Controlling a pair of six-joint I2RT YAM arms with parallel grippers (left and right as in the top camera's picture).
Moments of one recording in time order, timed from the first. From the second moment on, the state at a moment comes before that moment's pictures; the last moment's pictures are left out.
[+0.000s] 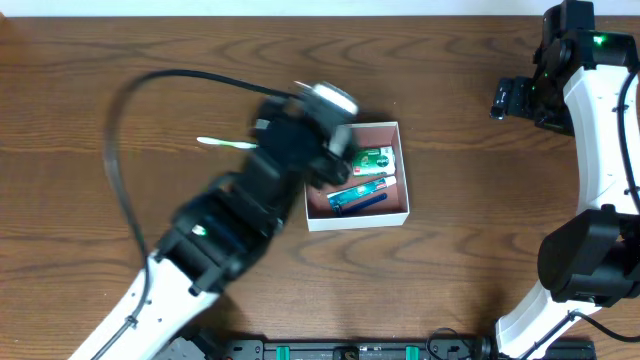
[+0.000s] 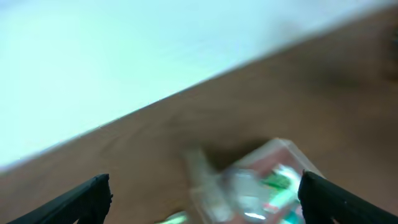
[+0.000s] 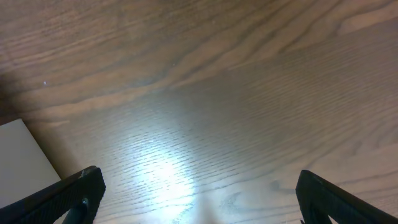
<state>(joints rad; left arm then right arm) -0.70 1.19 1.29 -0.57 -0.37 -0.02 -0.10 1.90 1.86 -1.33 0.12 0.22</state>
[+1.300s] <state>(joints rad) -0.21 1.87 1.47 -0.87 -0.03 -1.06 -0.10 1.90 1.86 -1.33 0.12 0.22</state>
